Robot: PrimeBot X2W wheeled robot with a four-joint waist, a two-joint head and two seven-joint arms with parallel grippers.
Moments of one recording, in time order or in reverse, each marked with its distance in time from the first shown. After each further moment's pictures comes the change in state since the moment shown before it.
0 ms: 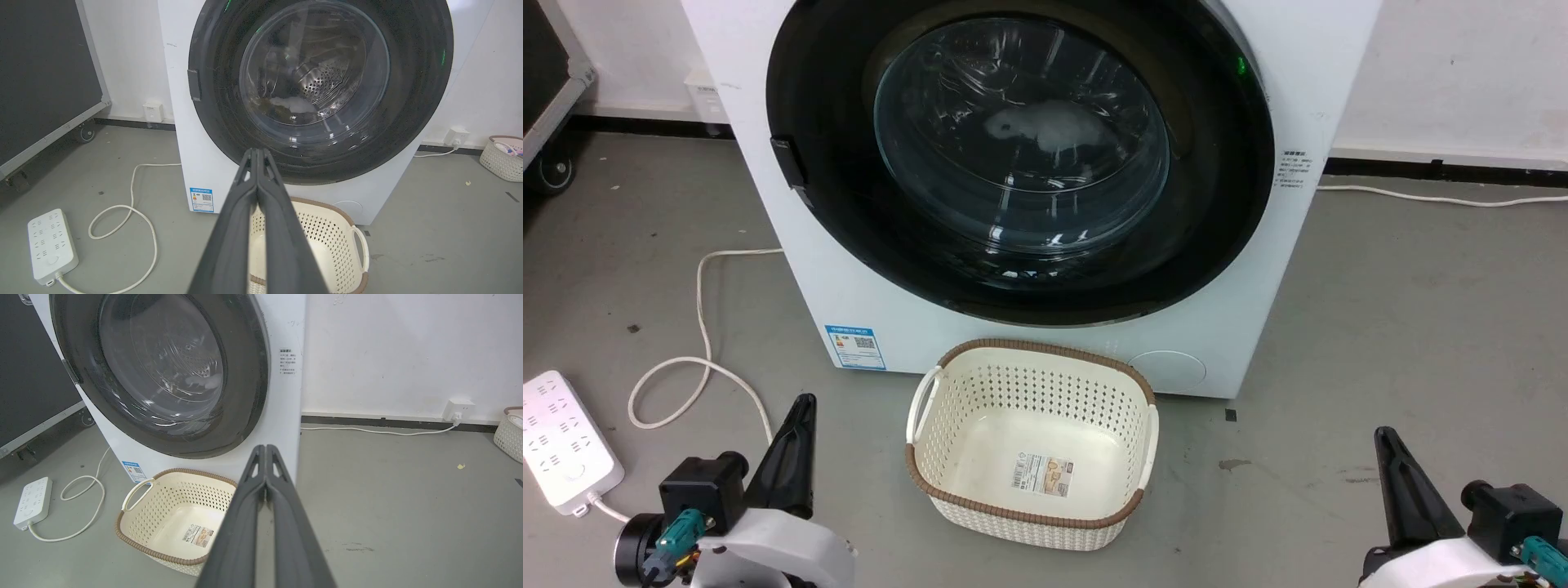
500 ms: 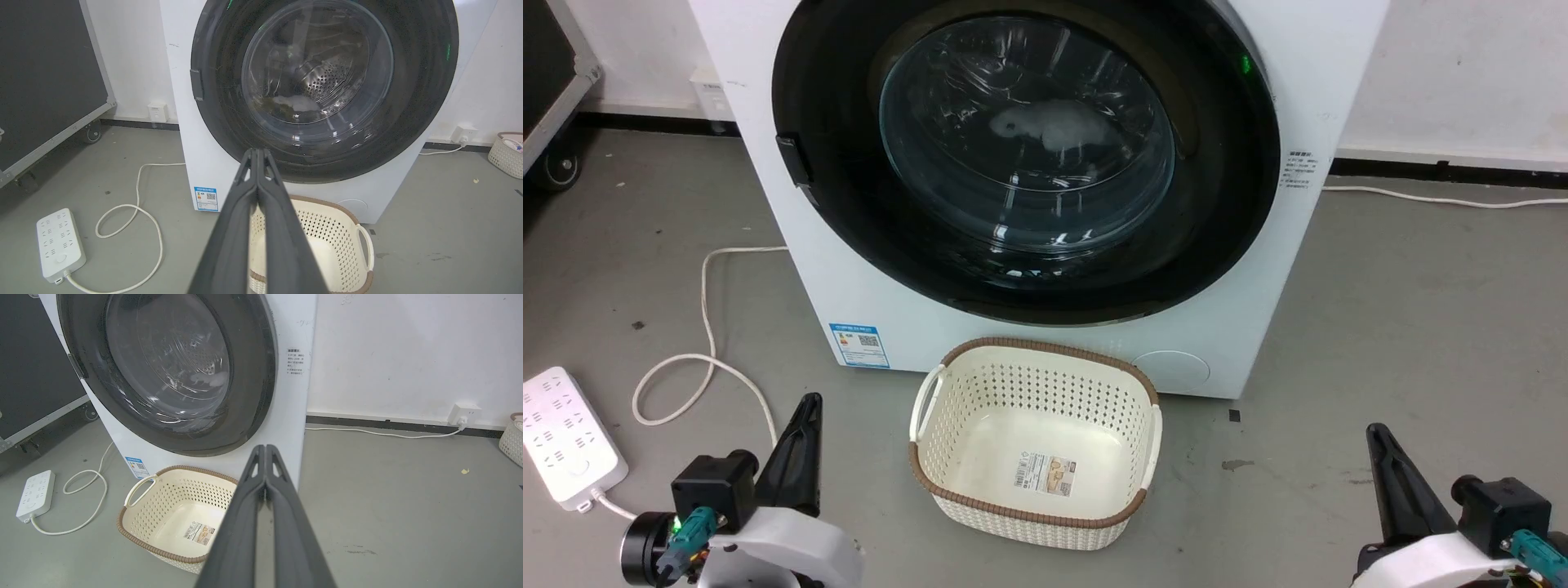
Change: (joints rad) left arm 0.000 -0.032 0.016 -0.006 0.053 -0.004 0.017; right arm -0.007 0.000 0.012 -0.007 -0.016 0.000 0.017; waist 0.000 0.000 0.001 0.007
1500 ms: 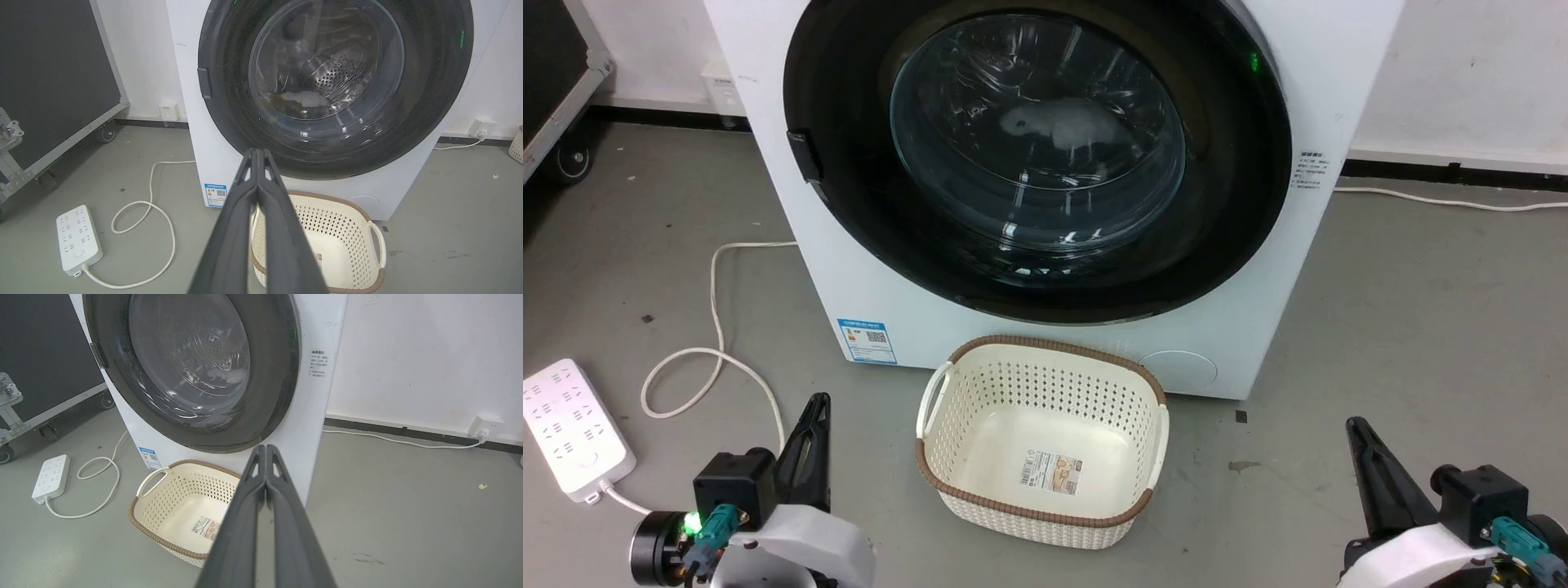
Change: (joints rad) left arm 0.003 -0.065 0.036 -0.013 0.108 -0.005 0.036; right arm -0.015 0.000 0.023 -0.015 -0.029 0.000 0.034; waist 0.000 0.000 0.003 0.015
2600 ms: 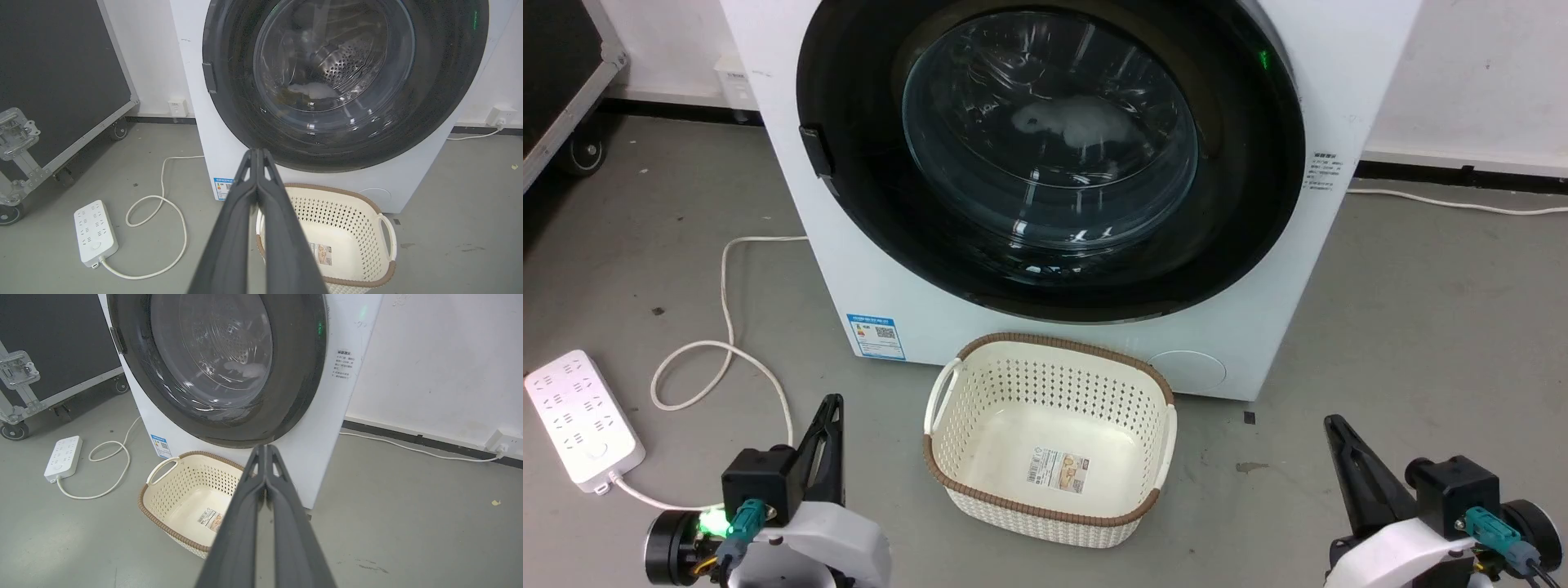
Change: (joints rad) left arm 0.002 -0.079 0.042 -0.013 0.124 -0.008 0.043; right arm -0.011 0.000 0.028 -0.013 -0.042 0.000 0.038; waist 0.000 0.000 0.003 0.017
